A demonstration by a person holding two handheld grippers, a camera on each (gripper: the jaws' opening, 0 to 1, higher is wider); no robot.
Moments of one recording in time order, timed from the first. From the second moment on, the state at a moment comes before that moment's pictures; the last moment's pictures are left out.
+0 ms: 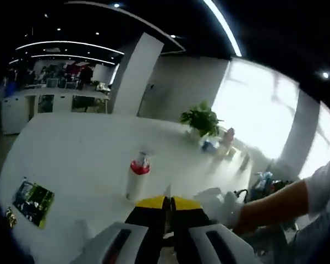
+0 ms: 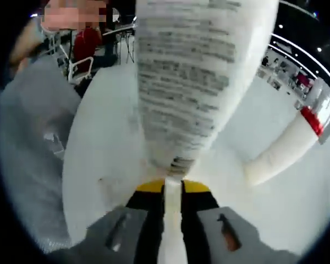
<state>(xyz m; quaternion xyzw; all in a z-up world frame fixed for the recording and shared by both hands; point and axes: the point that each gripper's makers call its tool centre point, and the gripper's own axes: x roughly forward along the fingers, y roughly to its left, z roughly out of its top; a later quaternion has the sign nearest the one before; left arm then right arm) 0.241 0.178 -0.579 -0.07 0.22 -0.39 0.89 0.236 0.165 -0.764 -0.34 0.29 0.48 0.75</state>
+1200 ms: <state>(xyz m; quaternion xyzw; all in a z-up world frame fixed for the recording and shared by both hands) 0.216 0.207 -0.711 0.04 0.33 -0.39 0.86 0.222 0.160 -0.714 -0.15 0.33 0.30 0.88</state>
